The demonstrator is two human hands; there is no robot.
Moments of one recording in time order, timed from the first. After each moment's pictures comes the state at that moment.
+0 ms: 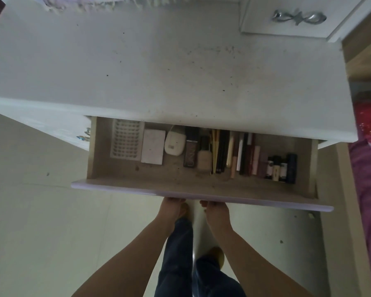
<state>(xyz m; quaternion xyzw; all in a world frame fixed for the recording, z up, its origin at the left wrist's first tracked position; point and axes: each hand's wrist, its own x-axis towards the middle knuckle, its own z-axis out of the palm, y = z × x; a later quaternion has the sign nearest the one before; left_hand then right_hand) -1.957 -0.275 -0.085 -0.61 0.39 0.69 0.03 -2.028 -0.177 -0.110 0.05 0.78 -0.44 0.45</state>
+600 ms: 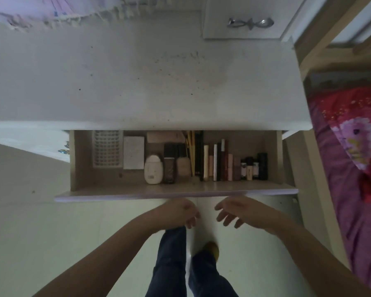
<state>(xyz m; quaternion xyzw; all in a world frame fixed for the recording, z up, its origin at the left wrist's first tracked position) -1.983 -0.266 -0.003 -0.27 0.69 0.56 0.37 -2.121 -0.089 -0.017 -0.19 0.70 -0.26 0.64</state>
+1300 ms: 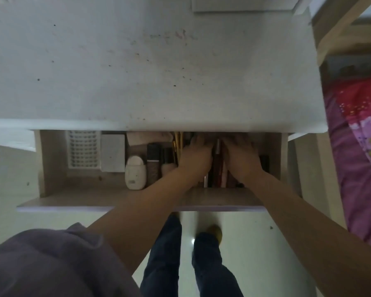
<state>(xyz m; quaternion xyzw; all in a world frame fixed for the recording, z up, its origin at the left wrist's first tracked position) -2.142 -0.267 -0.103 -0.22 0.95 0.18 0.11 -2.224 -0.158 -0.101 -0.39 0.90 -0.10 0.15</state>
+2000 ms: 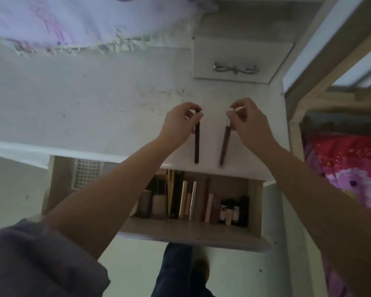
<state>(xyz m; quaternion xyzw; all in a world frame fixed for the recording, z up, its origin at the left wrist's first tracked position) -2.217 -0.352 0.034 -0.34 0.80 0.47 -0.13 -2.338 -0.215 0.038 -0.33 0.81 -0.46 0.18</state>
